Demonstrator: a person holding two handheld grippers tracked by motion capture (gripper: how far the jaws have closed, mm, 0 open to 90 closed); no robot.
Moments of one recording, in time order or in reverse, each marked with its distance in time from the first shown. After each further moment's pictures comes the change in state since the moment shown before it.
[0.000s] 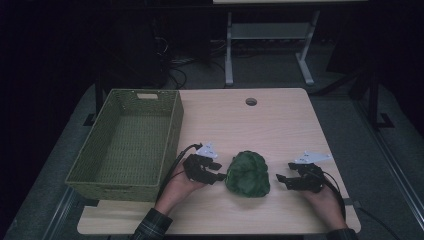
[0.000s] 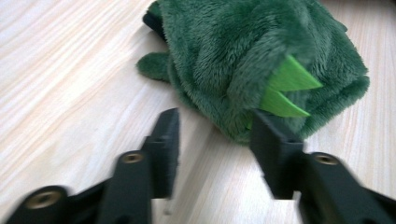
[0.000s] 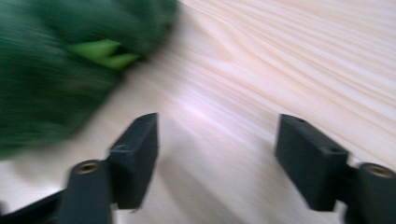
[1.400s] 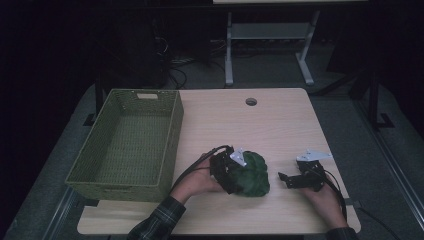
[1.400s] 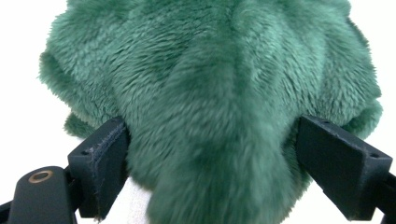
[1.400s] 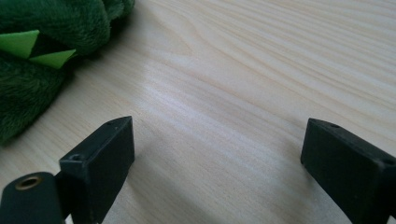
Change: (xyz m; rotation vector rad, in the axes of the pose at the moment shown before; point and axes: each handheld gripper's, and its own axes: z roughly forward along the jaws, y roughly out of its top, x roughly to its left) left arm -0.019 0.042 0.061 0.216 -0.079 0.259; right arm -0.011 -0.003 0.006 -0.002 -0.079 0.023
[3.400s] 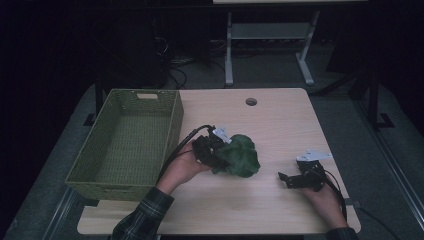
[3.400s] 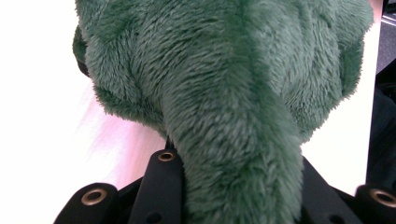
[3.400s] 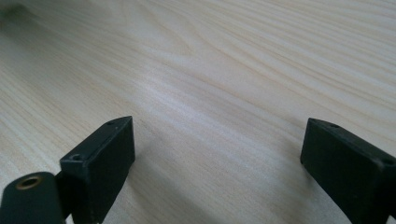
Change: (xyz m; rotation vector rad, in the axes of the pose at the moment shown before) left arm 0.016 0.007 -0.089 -0.027 0.044 -0.183; right arm 0.000 0.000 0.000 -0.001 -0.001 0.001
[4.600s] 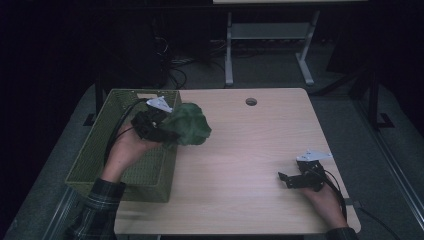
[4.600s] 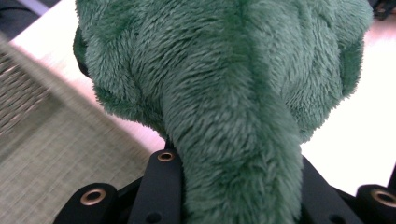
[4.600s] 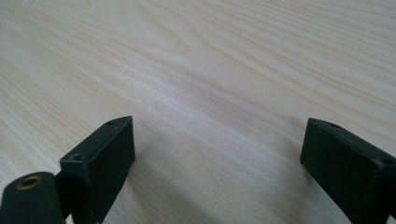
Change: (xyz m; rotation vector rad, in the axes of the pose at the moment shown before) left arm 0.047 -0.059 -0.135 -0.076 0.236 -0.185; right arm 0.000 0.000 0.000 0.000 0.000 0.001
